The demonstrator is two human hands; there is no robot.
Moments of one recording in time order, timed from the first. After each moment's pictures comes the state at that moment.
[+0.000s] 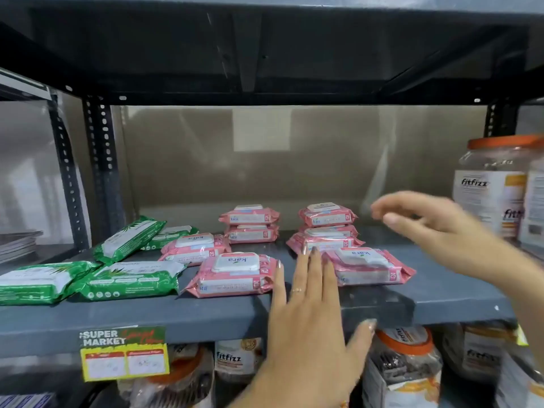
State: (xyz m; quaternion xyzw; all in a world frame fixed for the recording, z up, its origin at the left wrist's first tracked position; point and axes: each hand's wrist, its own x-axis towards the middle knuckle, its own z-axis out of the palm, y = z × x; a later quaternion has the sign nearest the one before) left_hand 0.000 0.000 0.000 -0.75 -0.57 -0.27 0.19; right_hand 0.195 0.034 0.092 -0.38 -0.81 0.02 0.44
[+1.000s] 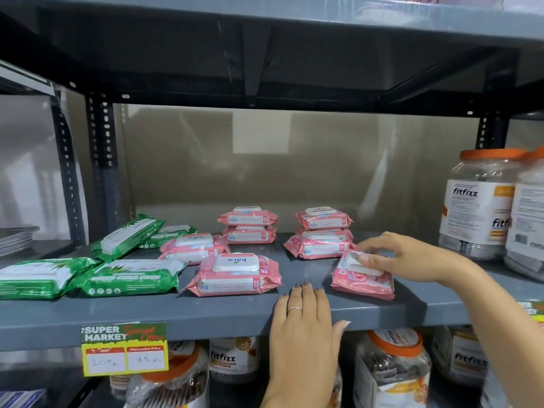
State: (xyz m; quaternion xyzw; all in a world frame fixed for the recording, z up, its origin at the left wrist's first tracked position) left_hand 0.005 0.027 -0.041 -0.73 -0.60 -0.26 0.21; right_hand 0.197 0.083 0.079 -0.60 -0.78 0.11 0.16
